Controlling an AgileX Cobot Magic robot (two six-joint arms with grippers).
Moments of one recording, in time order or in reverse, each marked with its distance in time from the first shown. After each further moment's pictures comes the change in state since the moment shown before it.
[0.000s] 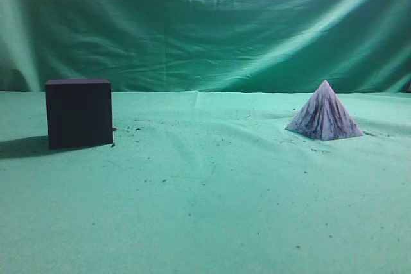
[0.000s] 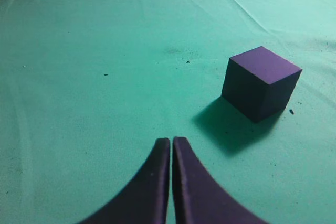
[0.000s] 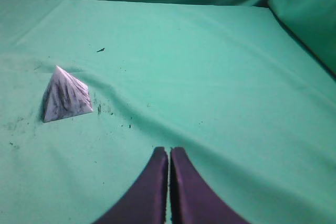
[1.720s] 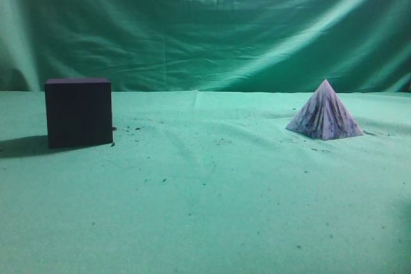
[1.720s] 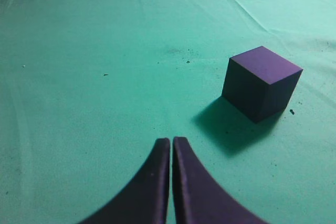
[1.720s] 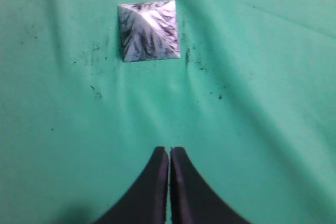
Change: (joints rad) left arm 0.000 0.000 0.000 0.000 0.000 0.000; right arm 0.254 1.353 -1.070 0.038 0.633 -0.040
